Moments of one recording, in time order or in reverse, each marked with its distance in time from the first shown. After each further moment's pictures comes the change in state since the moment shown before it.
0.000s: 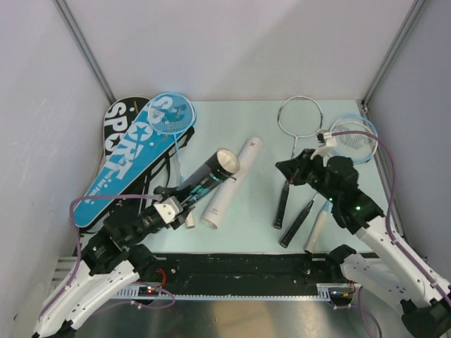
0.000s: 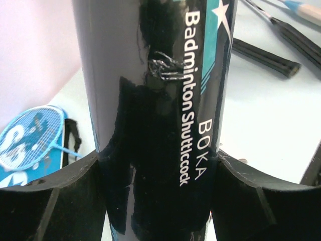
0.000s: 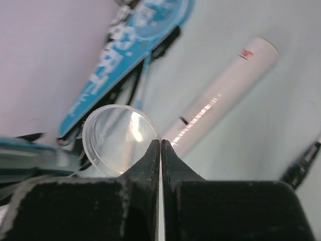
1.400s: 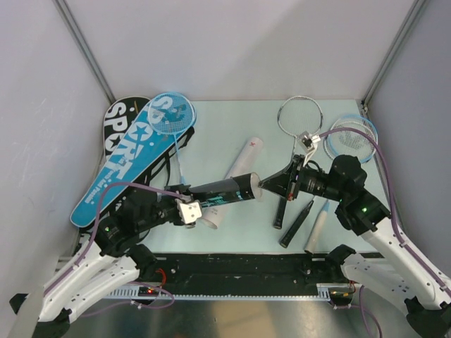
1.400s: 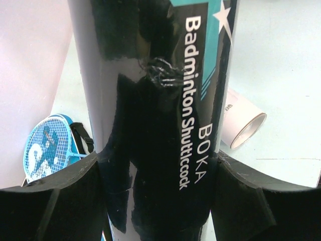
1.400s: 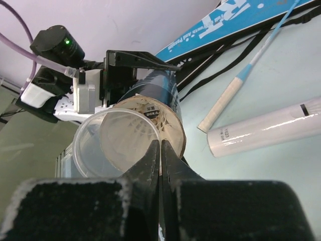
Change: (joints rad) left arm -0.003 0.303 0.109 -0.117 0.109 0.350; right arm 0.032 -0.036 0.109 0.025 -0.588 -0.007
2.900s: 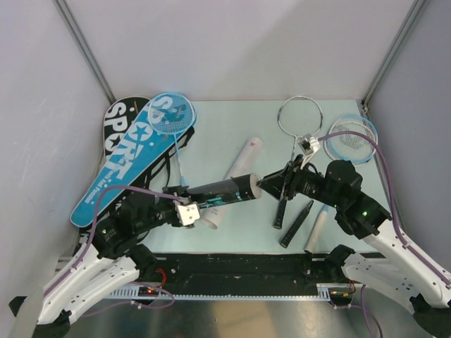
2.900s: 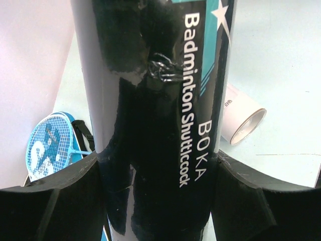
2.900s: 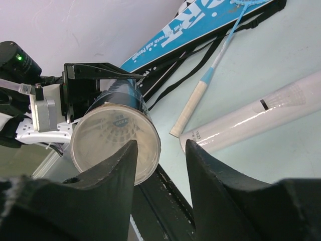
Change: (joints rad) left arm 0.000 -0.030 0.000 -0.030 -0.013 0.003; right arm 0.113 -0.014 0.004 -0.072 0.304 -0.049
